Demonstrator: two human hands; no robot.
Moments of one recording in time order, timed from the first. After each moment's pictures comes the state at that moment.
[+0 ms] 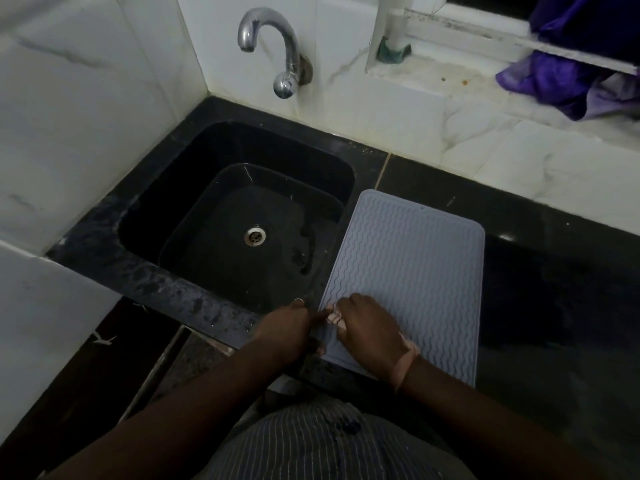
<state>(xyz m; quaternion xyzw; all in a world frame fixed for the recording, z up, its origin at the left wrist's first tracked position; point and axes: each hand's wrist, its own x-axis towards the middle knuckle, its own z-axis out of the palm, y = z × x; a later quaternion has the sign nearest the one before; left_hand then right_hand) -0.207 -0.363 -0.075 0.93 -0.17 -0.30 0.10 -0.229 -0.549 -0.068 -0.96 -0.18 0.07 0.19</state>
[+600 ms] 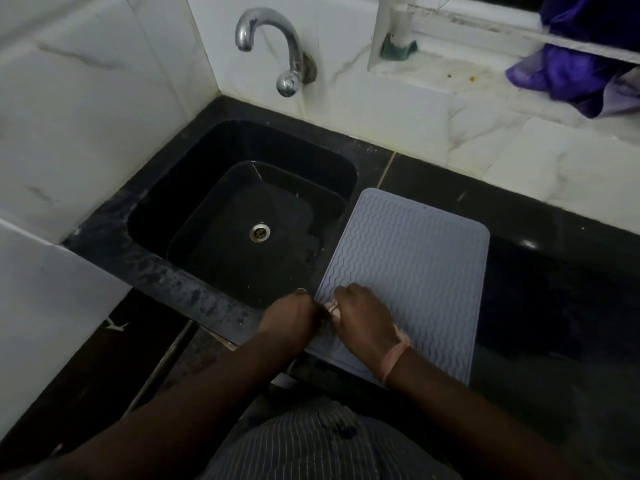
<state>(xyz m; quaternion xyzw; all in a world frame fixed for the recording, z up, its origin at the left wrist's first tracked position) -0.211 -0.401 -0.051 0.96 -0.05 -0.22 0.14 -0.212 -0.559 -0.088 -0.97 -0.15 0.05 0.20</state>
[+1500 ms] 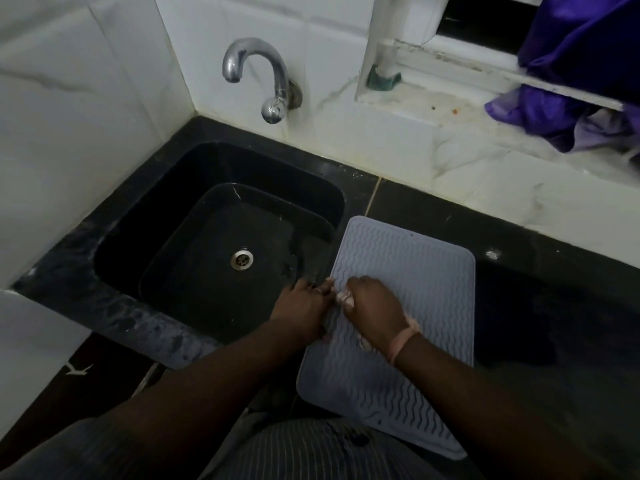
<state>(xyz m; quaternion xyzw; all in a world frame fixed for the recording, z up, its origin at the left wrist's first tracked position) -0.119 -0.404 -0.066 0.94 -0.25 -0.22 0.02 -0.130 -0.580 -0.077 -0.98 -0.10 0.06 0.18</state>
